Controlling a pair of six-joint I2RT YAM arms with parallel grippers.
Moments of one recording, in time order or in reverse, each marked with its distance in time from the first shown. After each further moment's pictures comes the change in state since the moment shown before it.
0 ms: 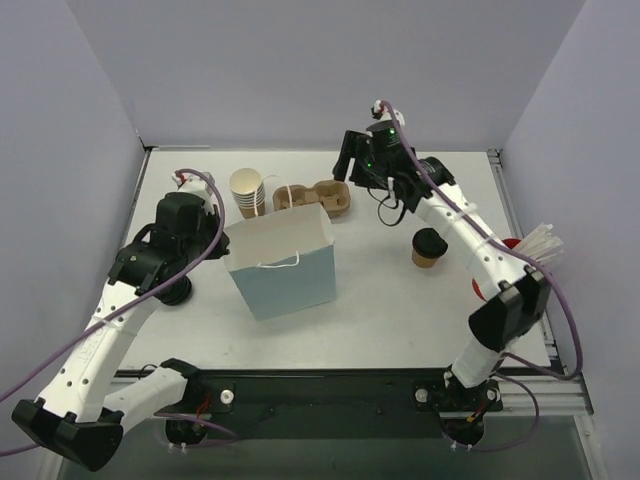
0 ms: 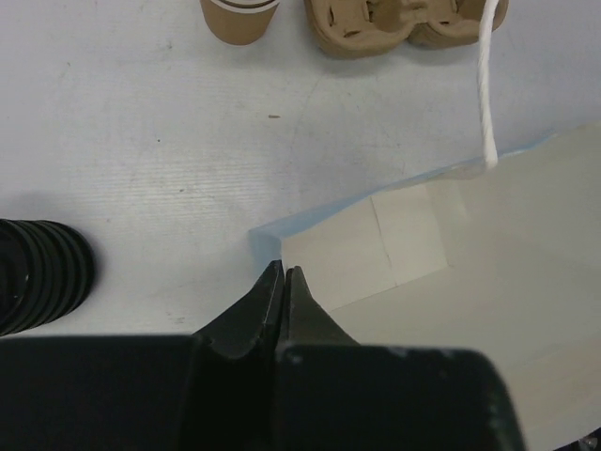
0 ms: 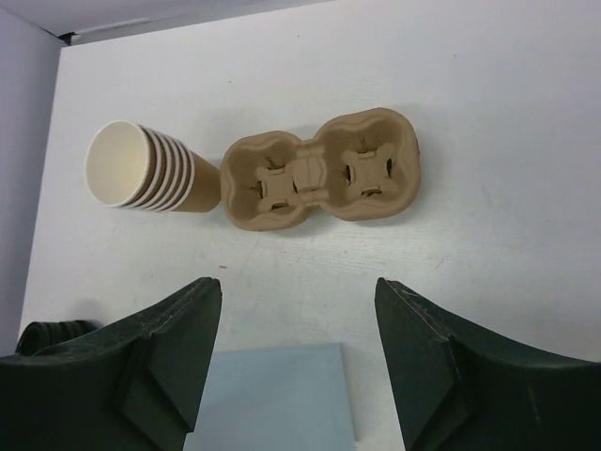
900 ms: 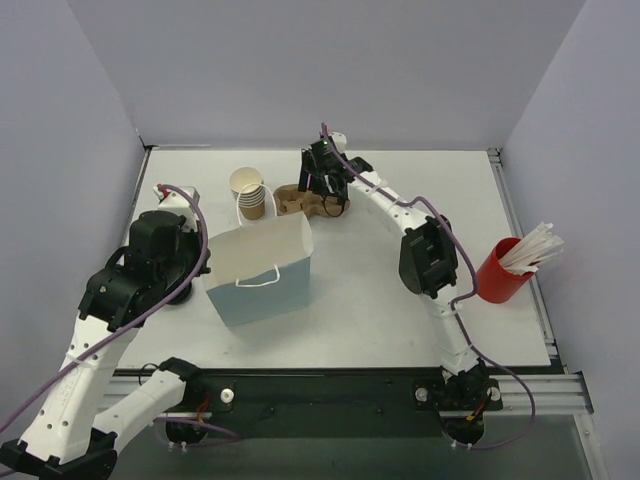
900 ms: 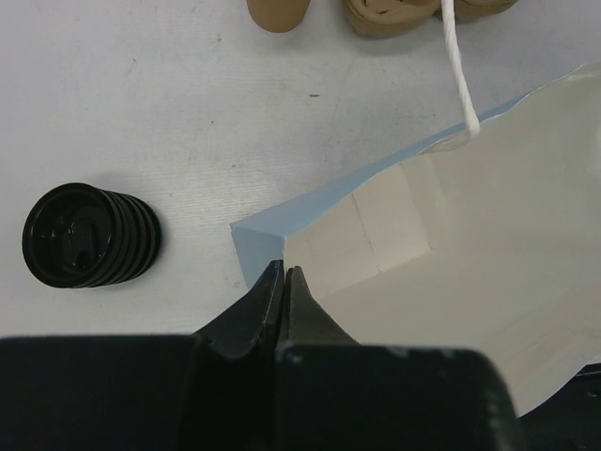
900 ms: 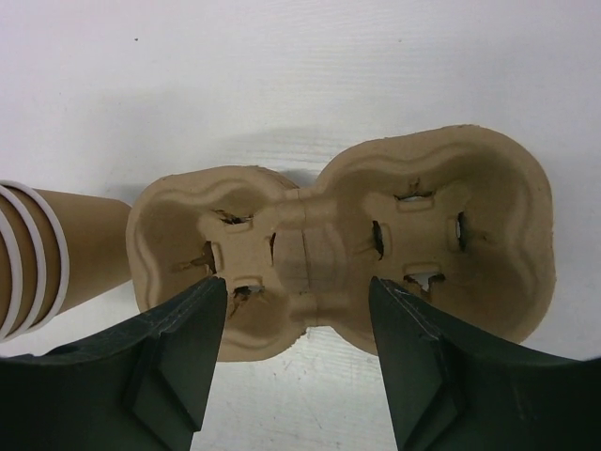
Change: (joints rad) left arm 0.001 -0.158 0.033 -0.175 -0.051 0.111; right arm 0.034 0.706 0.428 0.044 0.044 0.026
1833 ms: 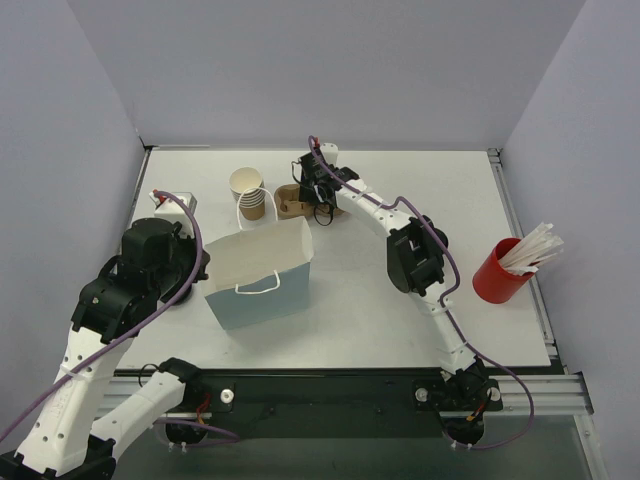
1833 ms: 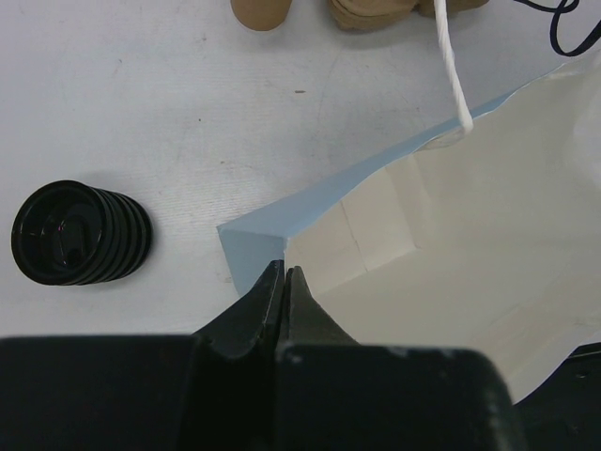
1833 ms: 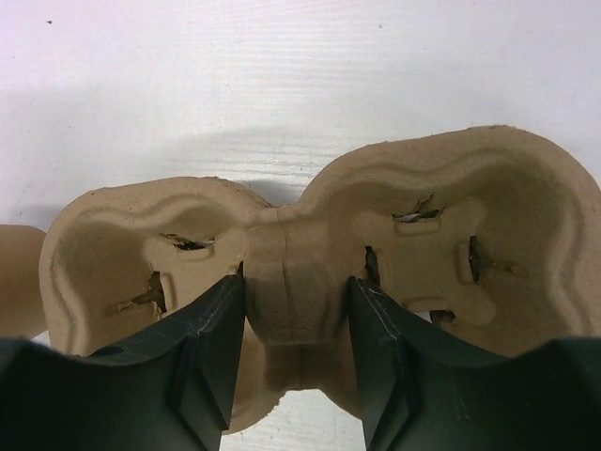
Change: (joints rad) left arm 0.000 -0.051 -0.012 -0.014 0.037 0.006; right arm 0.031 0.126 0.048 0.029 0.108 -0.023
